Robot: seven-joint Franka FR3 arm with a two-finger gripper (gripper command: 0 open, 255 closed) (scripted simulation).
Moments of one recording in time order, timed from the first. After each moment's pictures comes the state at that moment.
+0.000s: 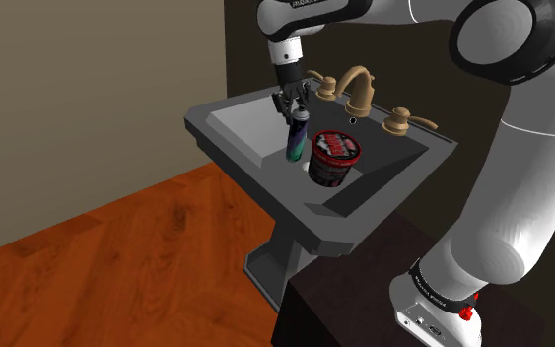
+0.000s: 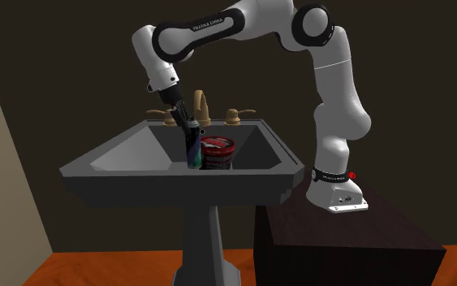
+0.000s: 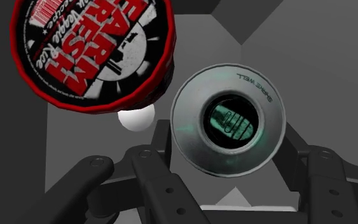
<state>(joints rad) 0.02 0.28 0.04 -1.61 -0.08 1.52 -0.01</state>
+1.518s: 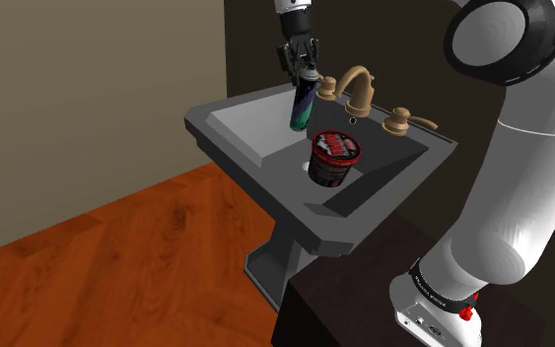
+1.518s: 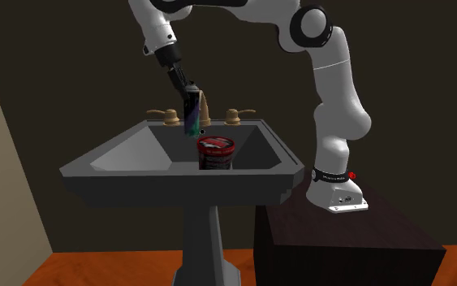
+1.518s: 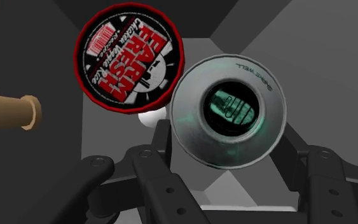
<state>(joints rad) 0.03 0.30 0.04 -1.27 -0.08 1.20 -0.03</state>
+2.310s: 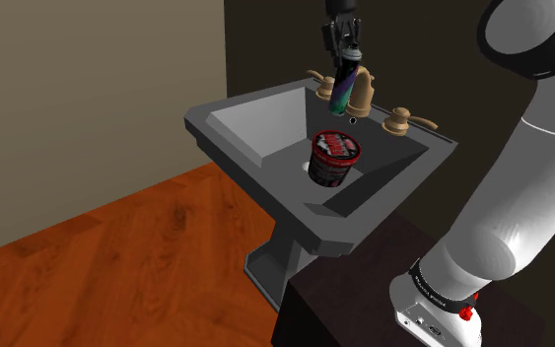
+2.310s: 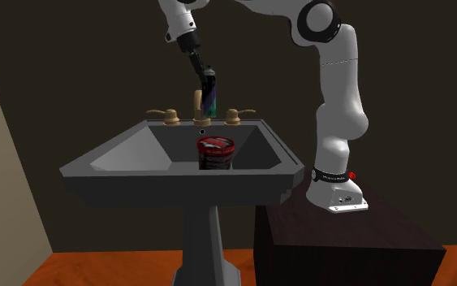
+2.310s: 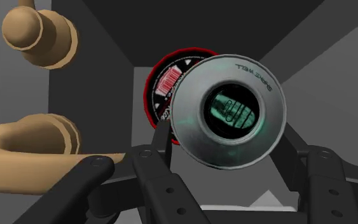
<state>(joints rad) -0.07 0.17 -0.02 -1.32 -0.13 1.14 -0.22</state>
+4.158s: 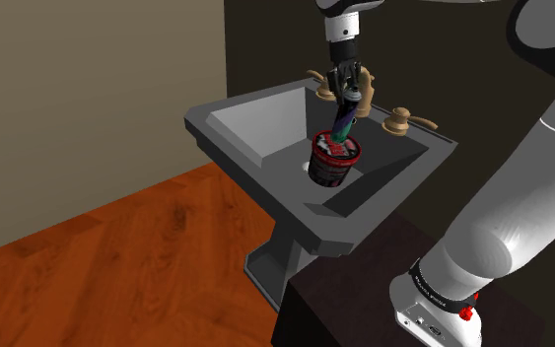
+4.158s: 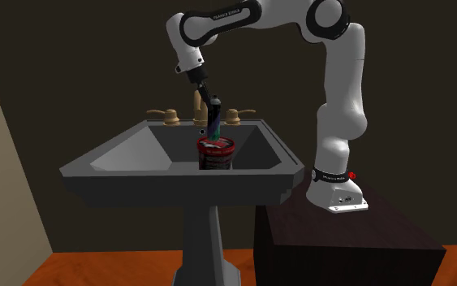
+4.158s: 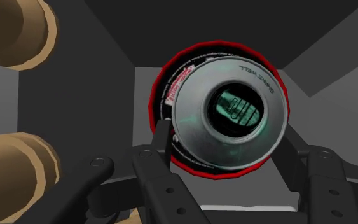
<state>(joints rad) -0.12 0.07 -0.05 -1.73 -0.15 1.46 -0.25</state>
